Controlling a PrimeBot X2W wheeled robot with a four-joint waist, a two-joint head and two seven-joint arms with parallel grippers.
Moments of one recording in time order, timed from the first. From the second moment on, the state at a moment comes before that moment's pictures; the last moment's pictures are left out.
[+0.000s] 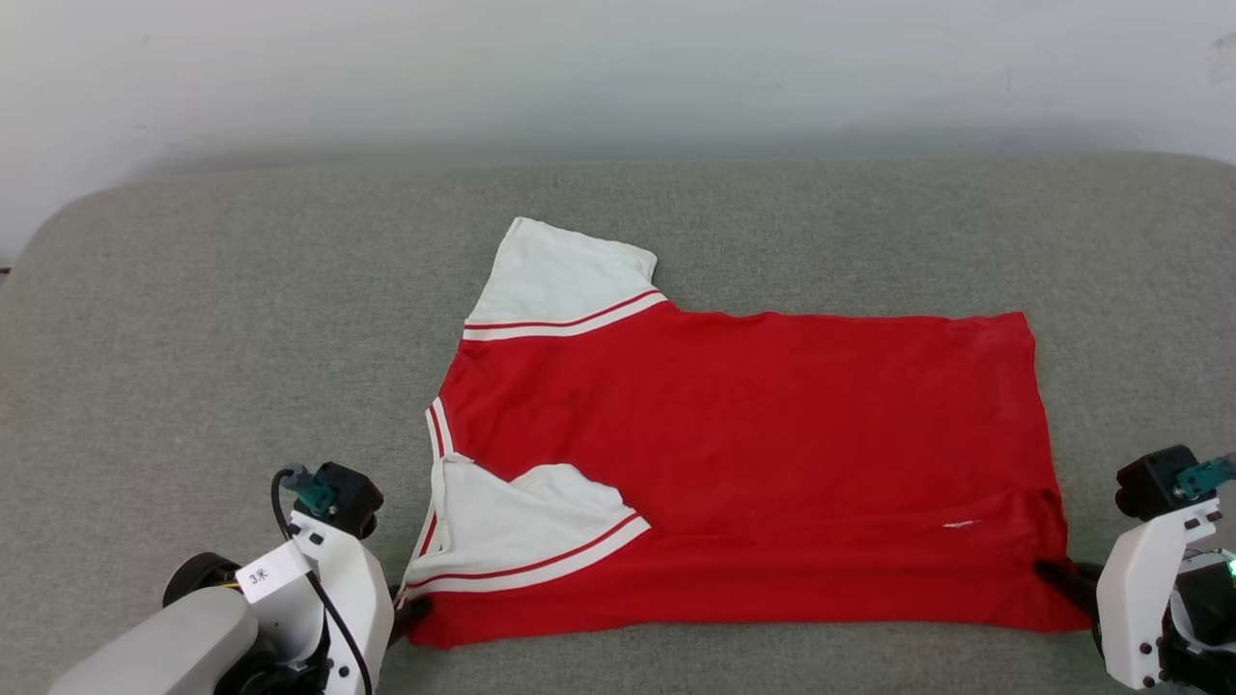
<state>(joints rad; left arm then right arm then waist) -0.52 0.75 -1.03 0.30 -1.09 -0.04 0.40 -0.39 -0.75 0.74 0.45 0.98 0.13 0.34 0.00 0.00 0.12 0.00</state>
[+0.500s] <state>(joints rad) -0.61 0.79 -0.95 0.26 -0.97 0.03 0.19 -0.38 -0.66 0.51 0.43 0.83 0.13 -0.04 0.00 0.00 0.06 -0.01</state>
